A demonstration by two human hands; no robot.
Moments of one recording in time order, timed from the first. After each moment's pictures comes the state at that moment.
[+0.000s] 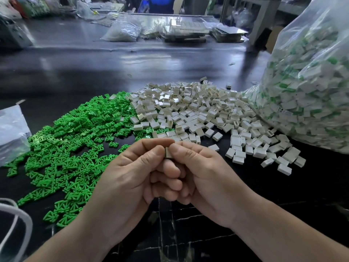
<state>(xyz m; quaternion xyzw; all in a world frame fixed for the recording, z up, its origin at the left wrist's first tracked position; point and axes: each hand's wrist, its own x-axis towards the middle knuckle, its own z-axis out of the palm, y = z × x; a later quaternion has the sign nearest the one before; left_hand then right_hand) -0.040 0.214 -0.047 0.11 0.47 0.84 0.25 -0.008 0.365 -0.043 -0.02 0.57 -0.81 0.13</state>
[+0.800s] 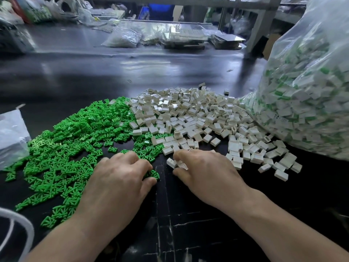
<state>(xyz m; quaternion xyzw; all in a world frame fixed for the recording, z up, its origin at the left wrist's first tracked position) -0.057 0.193 -0.063 0.28 0.95 0.07 -0.12 -0.029 0.390 -0.059 -0.05 0.99 -0.15 -0.04</state>
